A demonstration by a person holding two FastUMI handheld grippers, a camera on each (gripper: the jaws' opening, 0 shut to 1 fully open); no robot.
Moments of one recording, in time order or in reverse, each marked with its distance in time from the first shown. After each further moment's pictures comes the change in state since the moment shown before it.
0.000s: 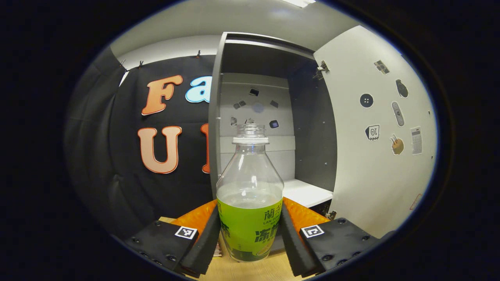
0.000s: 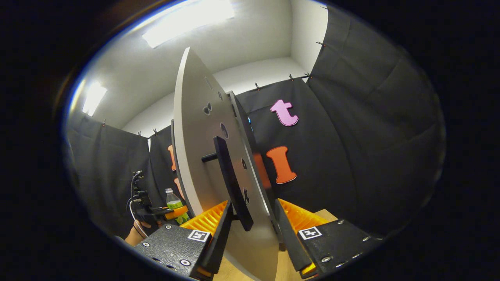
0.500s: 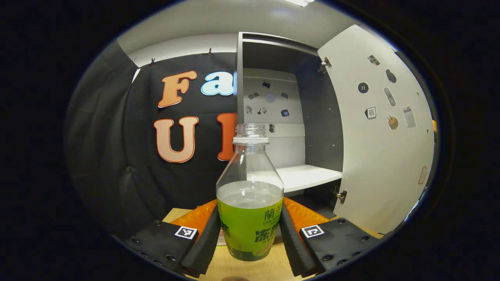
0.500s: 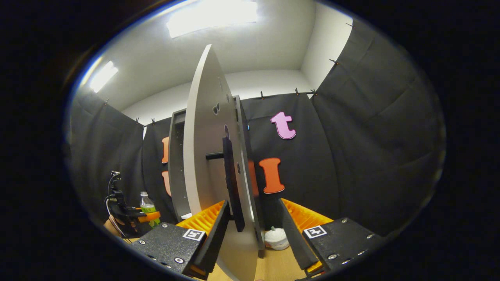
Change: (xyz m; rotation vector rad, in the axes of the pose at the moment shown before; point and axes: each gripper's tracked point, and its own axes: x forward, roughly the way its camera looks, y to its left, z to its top) left arm -0.051 0.029 -0.068 0.018 0.056 0.049; right arm -0.006 -0.006 0.001 -0.161 -0.067 -0.049
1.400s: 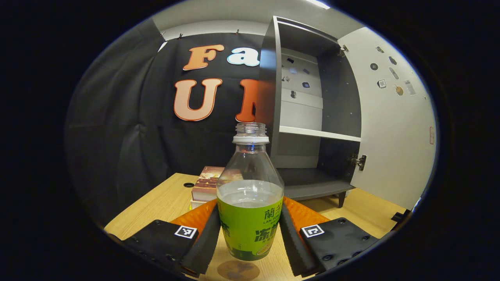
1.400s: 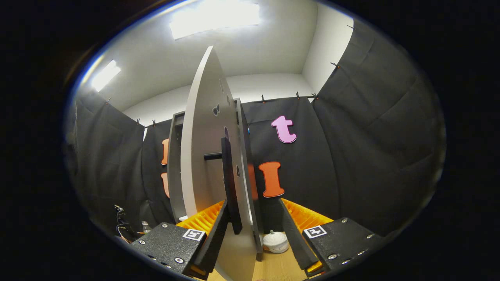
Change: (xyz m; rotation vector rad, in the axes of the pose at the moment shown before) left arm -0.019 0.052 -0.160 -0.149 0.086 0.057; right arm 0.007 -0.003 0.003 -0.033 -0.041 -0.004
